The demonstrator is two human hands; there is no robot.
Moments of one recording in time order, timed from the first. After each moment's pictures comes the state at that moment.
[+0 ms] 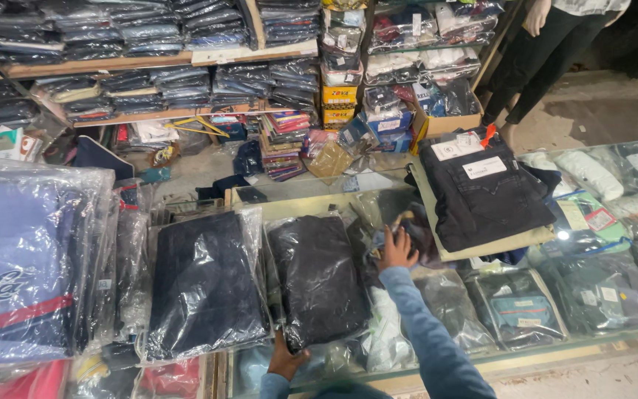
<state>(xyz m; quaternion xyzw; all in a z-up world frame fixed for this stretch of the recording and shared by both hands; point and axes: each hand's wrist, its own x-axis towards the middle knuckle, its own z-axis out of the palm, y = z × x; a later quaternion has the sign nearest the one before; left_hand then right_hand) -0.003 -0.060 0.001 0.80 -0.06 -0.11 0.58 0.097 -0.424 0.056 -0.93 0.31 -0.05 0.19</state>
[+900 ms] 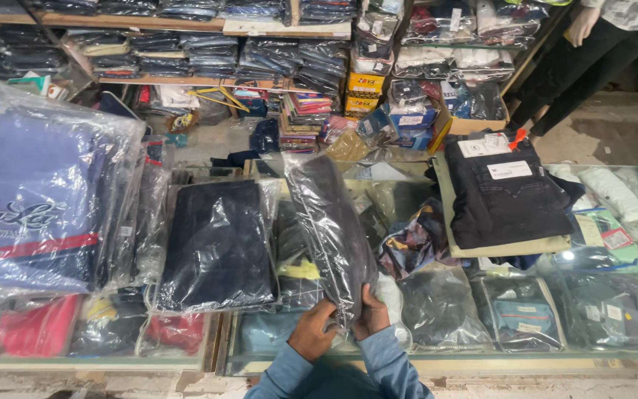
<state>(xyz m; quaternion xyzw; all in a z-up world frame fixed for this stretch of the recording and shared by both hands) -0.038 -0.107 0.162 0.78 -0.31 -0.03 0.55 -0.047 -0.294 0.094 -0.22 0.19 0.02 0.96</state>
